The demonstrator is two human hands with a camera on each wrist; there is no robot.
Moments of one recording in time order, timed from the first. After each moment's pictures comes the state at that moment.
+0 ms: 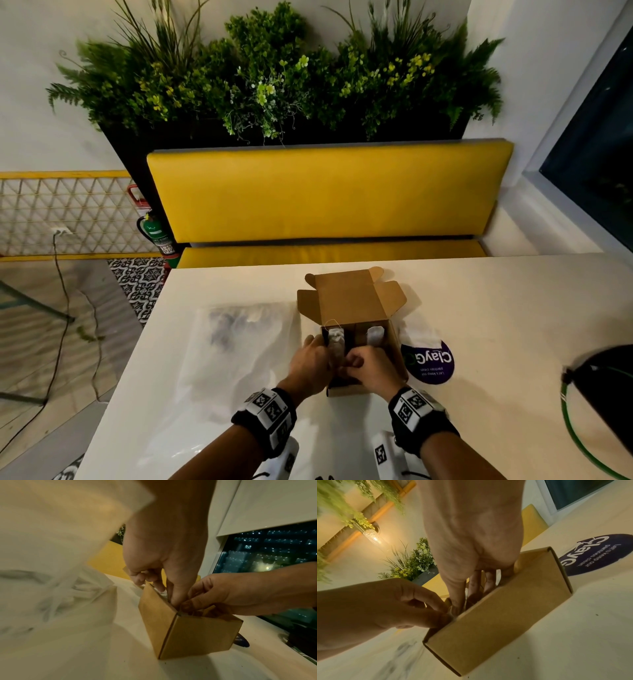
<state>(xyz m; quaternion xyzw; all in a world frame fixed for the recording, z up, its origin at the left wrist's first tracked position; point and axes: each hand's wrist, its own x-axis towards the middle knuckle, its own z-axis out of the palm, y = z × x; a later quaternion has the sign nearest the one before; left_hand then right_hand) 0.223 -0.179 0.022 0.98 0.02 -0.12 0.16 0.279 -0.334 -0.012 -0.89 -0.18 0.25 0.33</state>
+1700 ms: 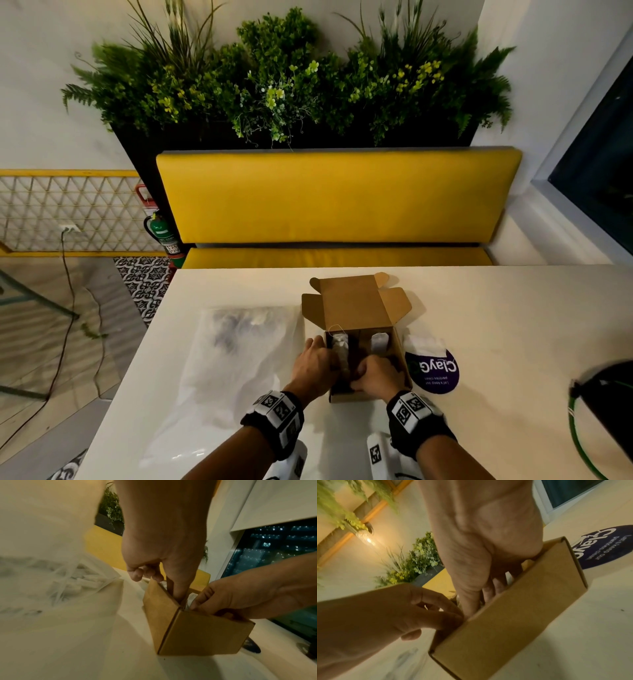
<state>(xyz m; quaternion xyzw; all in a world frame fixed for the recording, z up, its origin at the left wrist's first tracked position) 0.229 -0.176 0.004 0.98 0.07 -0.10 0.17 0.281 -0.329 -0.004 -0.92 -0.09 0.32 0.18</state>
